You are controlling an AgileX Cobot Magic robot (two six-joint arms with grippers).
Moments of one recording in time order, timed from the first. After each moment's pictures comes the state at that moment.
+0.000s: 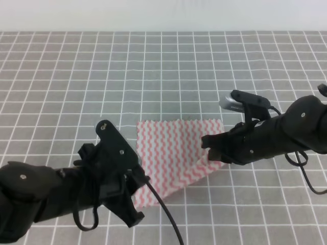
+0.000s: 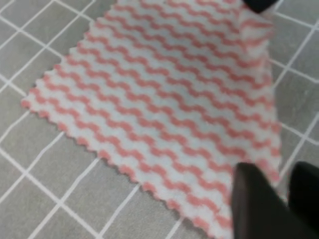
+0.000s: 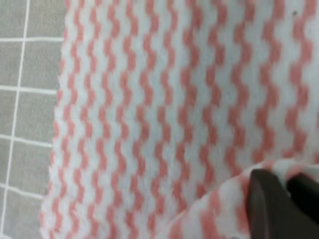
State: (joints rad) left arm -0.63 1.36 -0.61 -1.39 0.15 1.66; right arm 0.45 1.73 -0.99 0.78 0.41 -0.25
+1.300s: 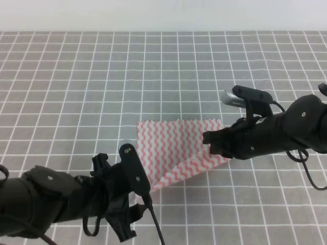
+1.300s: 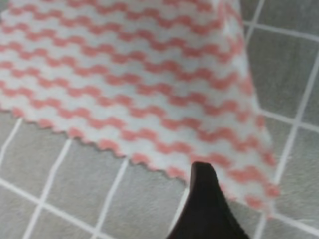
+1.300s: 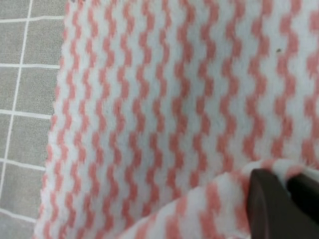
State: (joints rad) left arm -0.63 1.51 -0.61 -1.41 0.11 2.00; right arm 0.45 1.74 -1.00 0.77 0.35 -0.27
